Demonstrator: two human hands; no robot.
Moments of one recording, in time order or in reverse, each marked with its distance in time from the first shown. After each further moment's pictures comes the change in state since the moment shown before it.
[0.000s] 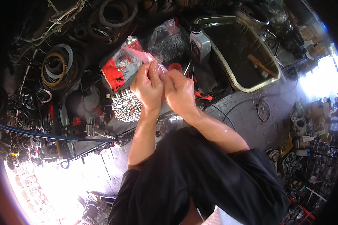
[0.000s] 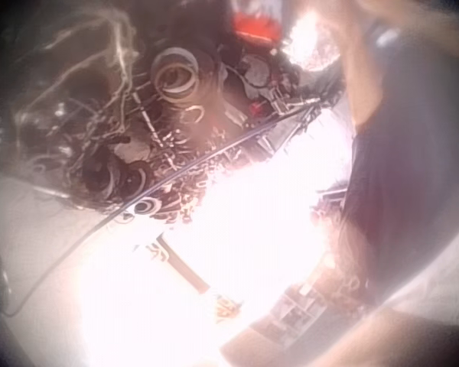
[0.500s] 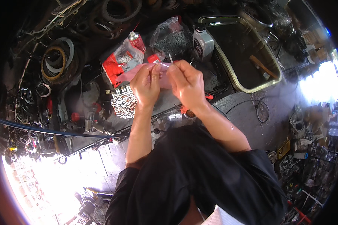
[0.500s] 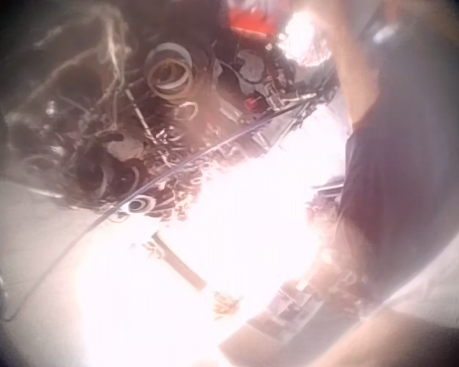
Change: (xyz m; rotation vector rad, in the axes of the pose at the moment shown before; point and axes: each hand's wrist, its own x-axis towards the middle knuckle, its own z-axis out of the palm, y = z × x) left_hand -0.004 -0.019 -0.016 -0.189 -0.185 -0.001; right_hand 0.016 0.003 -0.020 0.182 -0.146 0.053
